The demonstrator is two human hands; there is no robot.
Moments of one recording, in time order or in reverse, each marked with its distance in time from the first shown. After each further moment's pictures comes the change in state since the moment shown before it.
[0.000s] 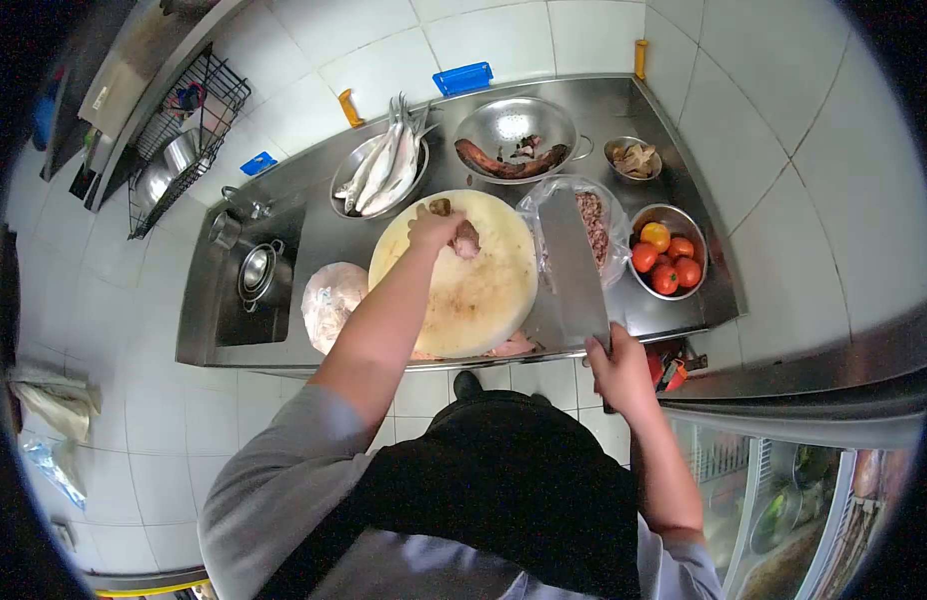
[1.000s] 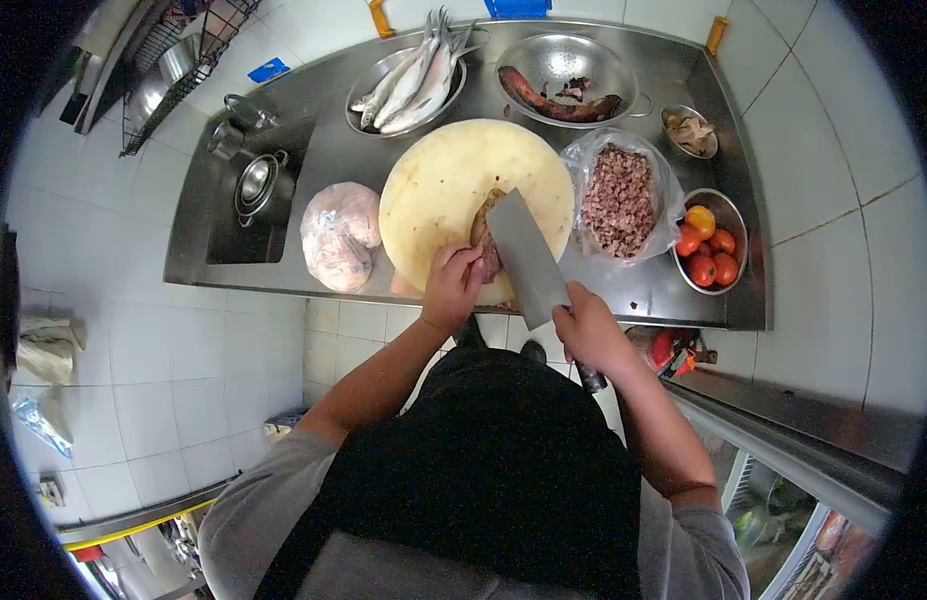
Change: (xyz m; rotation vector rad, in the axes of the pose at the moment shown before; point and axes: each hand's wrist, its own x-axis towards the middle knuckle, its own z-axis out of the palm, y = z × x) left_hand -0.163 -0.129 0.007 -0.430 0.178 0.773; right_hand 0.051 -0.020 0.057 -0.050 -0.512 0.087
